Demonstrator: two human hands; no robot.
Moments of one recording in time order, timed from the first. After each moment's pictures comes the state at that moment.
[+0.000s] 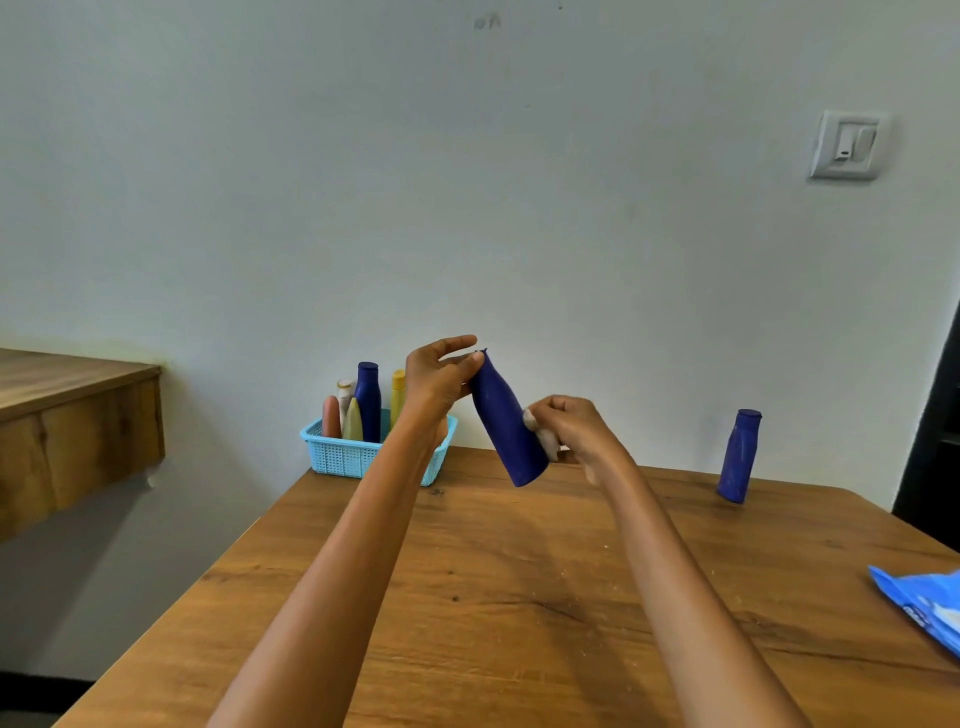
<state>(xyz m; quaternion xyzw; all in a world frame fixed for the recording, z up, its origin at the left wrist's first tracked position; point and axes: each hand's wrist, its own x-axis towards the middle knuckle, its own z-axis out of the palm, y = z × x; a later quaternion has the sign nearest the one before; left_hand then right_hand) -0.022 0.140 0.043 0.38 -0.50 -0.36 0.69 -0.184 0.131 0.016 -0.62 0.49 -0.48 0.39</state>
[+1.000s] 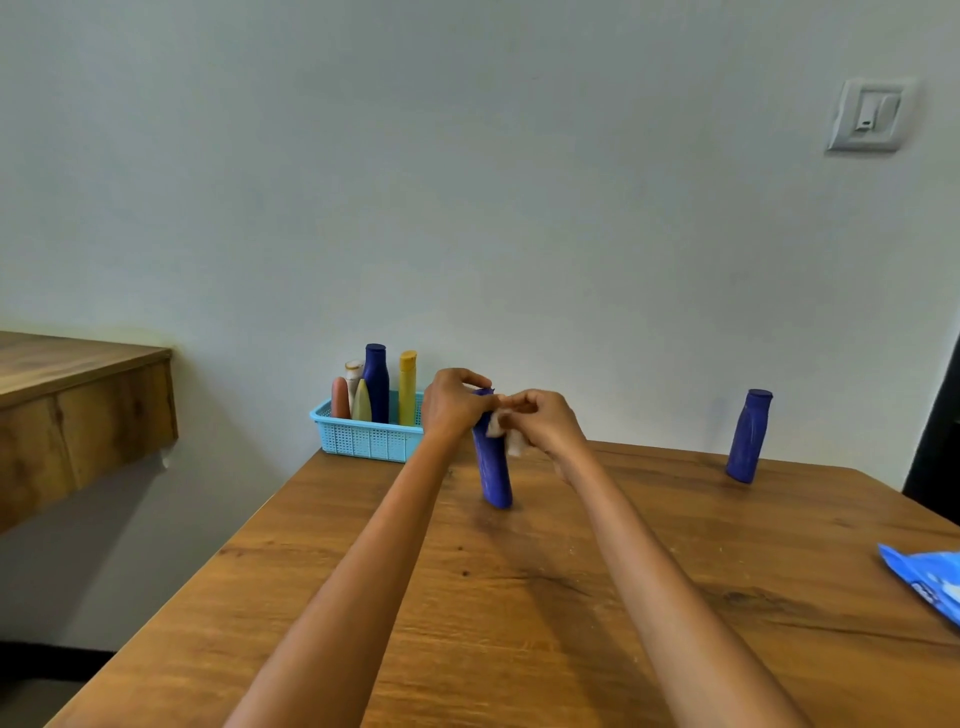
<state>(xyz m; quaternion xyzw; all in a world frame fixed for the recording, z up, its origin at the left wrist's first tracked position) -0.026 0.118 0.002 0.60 -0.58 -0.20 0.52 -0.151 0.117 -0.010 -0.65 0.49 -0.47 0.34</state>
